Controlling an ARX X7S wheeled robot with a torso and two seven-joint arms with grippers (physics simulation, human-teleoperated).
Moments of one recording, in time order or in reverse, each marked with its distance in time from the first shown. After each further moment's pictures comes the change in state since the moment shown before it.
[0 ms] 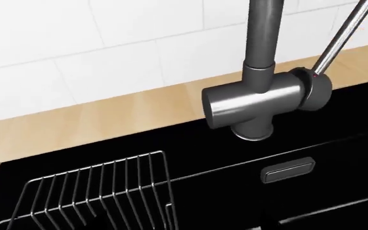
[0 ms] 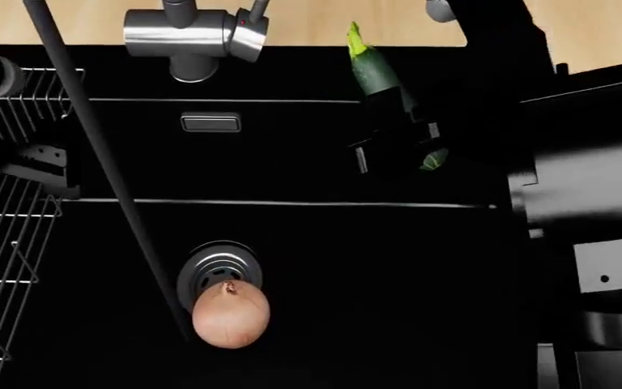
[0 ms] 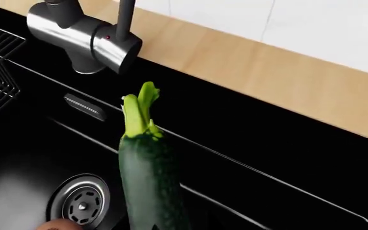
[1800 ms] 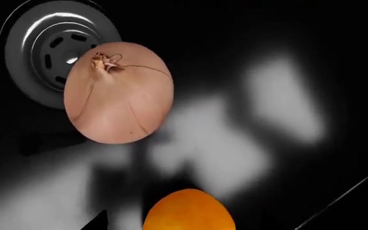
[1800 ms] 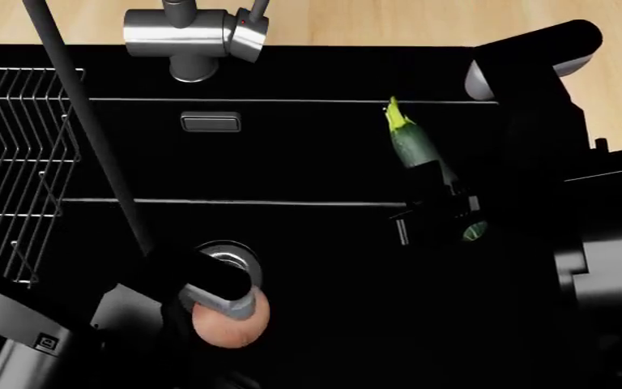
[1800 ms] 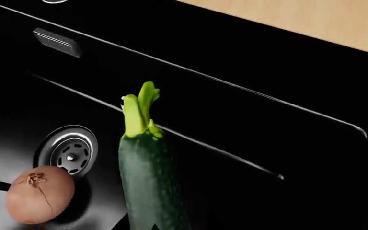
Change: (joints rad) left arm -0.052 0.081 0.463 -0.279 -1.324 -0.311 -0.934; right arm -0.141 0.117 0.007 -0.195 0.058 0.140 0.013
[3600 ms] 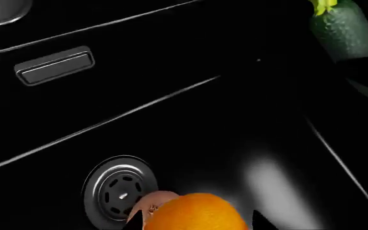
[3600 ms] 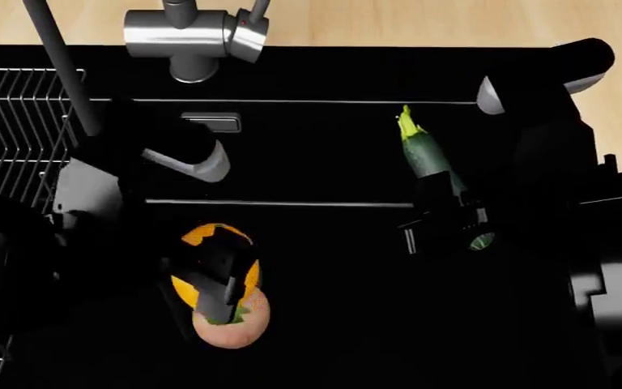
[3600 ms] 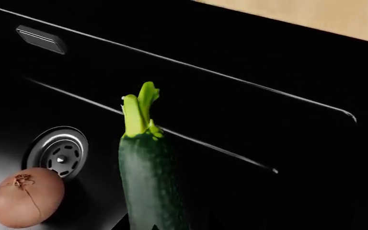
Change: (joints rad) left arm -0.190 -0.061 0.004 0.108 0.184 0.181 0.251; right arm -0.056 0.015 0.042 -0.014 0.042 -0.033 0.064
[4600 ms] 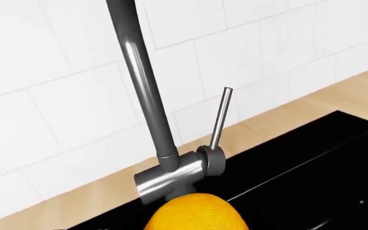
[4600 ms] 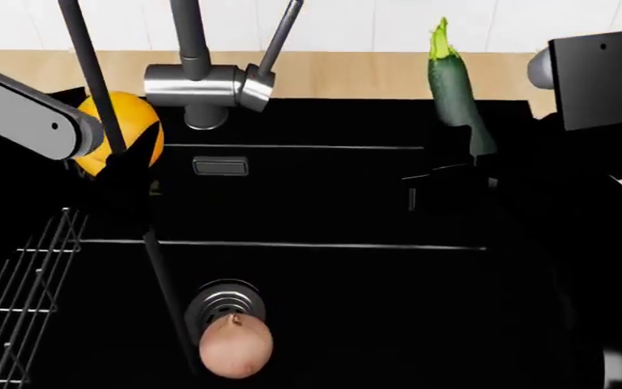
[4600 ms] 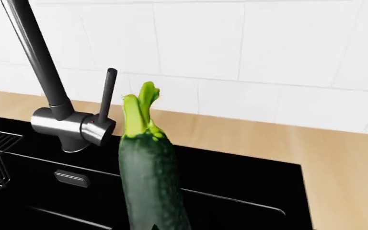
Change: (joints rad) left arm 0.176 -0.261 0.034 0.335 0.603 0.513 0.255; right arm -0.186 -0.116 0.327 -0.248 -0.001 -0.173 0.156
